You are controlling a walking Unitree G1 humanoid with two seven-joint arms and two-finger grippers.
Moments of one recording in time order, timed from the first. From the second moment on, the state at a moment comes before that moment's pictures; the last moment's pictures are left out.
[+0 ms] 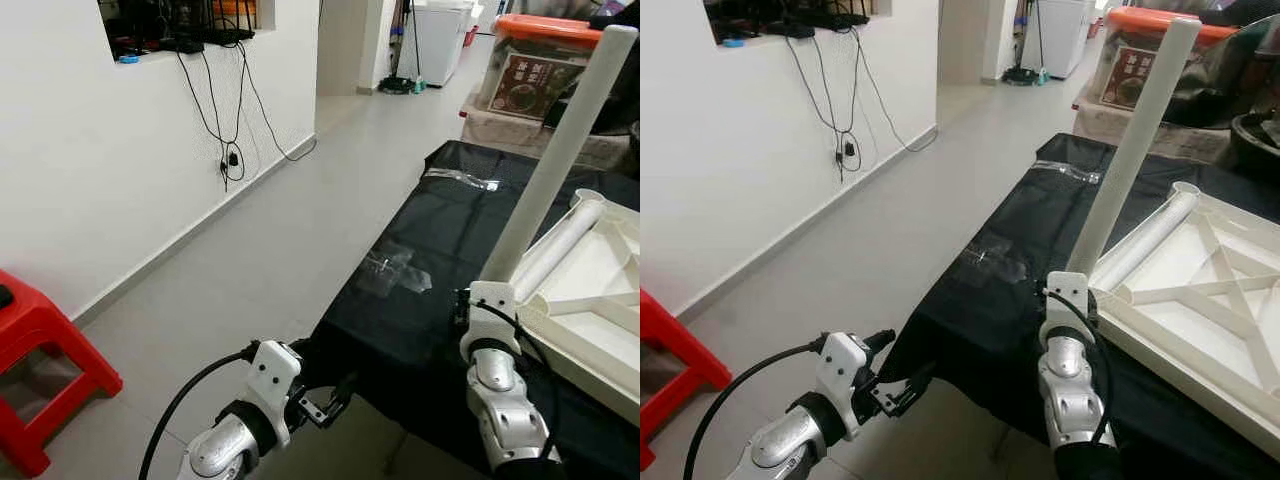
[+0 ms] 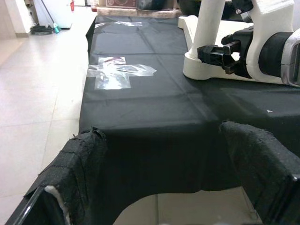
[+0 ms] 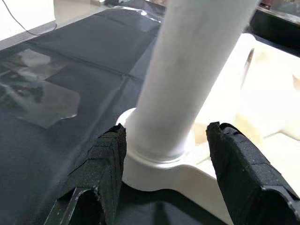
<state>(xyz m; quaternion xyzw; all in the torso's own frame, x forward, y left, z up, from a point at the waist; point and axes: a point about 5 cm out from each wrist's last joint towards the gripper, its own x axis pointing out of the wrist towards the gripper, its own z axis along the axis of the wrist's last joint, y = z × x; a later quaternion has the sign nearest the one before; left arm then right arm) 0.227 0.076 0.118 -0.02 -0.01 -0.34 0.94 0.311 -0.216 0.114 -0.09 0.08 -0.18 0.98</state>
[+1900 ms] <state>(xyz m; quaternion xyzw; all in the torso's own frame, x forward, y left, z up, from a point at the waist) 0.238 0.095 0.108 -0.02 0.03 -0.23 0.97 0.273 -0.116 0.129 0.01 -0.02 0.10 0.99</state>
